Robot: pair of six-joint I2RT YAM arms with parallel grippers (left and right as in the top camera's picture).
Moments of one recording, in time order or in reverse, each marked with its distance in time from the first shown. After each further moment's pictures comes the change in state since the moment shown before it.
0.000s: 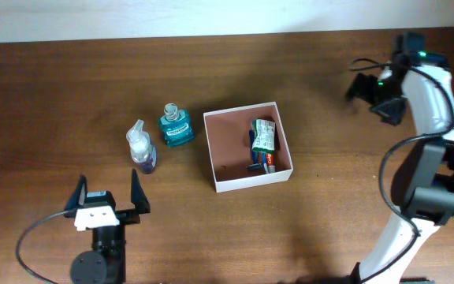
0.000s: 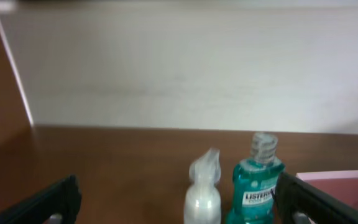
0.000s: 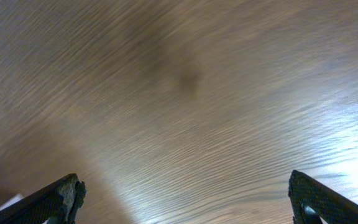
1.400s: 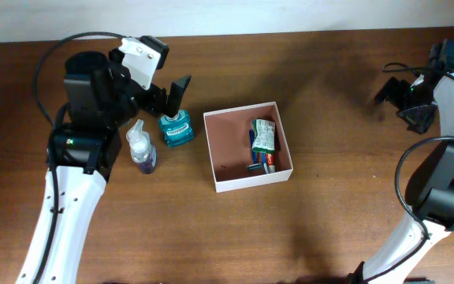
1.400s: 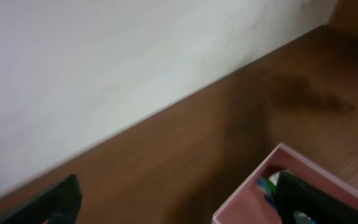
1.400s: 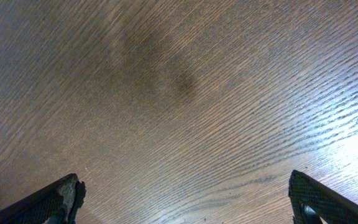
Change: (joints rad) left arm -0.005 1.253 1.114 -0.342 0.563 0.220; right arm -0.119 0.000 0.000 0.000 0.005 0.000
